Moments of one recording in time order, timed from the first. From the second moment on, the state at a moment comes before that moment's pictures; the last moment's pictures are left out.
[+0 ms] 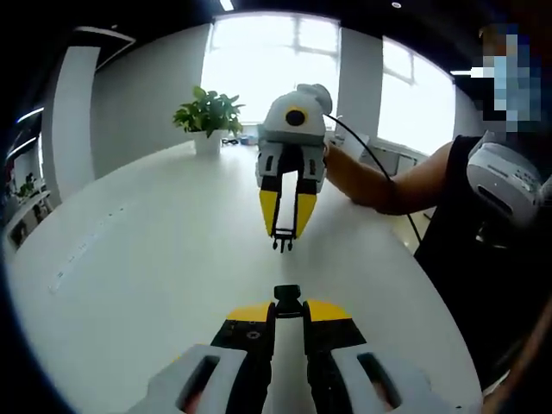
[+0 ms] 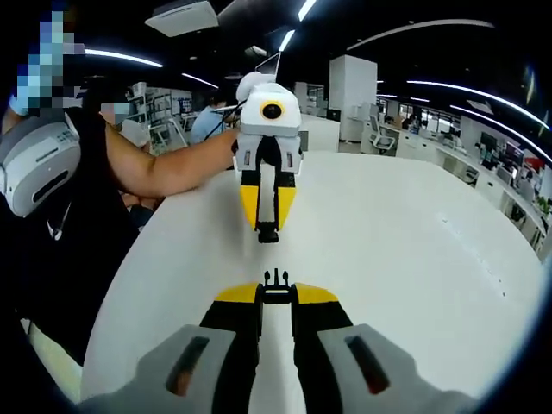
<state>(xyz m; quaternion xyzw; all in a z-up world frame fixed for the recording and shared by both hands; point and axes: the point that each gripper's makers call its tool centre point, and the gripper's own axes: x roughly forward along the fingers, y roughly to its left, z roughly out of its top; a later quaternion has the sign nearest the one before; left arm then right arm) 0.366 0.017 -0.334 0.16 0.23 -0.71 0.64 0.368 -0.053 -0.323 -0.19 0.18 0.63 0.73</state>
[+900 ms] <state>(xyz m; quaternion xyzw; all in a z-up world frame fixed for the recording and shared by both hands) 0.378 0.019 -0.347 0.17 0.24 -0.69 0.66 0.374 -0.052 -0.334 -0.18 0.19 0.62 0.74</state>
